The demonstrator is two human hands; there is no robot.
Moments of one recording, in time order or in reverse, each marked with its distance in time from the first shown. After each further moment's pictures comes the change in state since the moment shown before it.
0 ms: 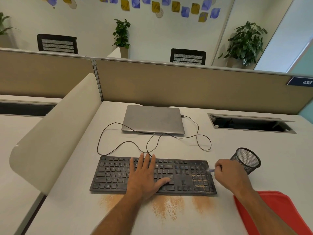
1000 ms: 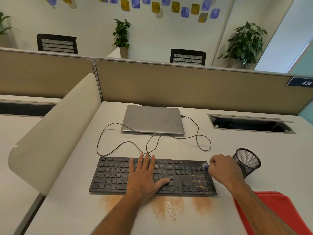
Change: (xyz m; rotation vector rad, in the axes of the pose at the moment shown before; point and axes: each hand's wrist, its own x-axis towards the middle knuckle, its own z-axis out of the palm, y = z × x) left_hand 0.000 0.000 0.000 0.017 -0.007 -0.008; right_hand 0.014 -0.022 -0.005 -0.032 -0.111 0.037
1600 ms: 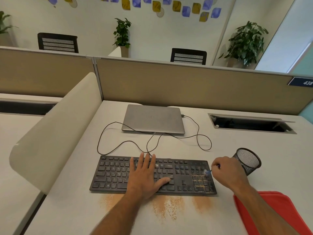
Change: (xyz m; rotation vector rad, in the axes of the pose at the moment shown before) left_hand -0.001 -0.001 0.001 -0.020 0.015 0.005; right_hand -0.013 0.007 -0.008 0.054 0.068 -0.104
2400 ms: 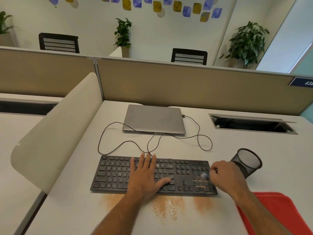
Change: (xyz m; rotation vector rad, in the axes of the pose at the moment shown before) left_hand 0.000 0.000 0.001 -0.004 0.010 0.002; right_hand -0.009 -0.009 0.005 -0.052 -0.097 0.040
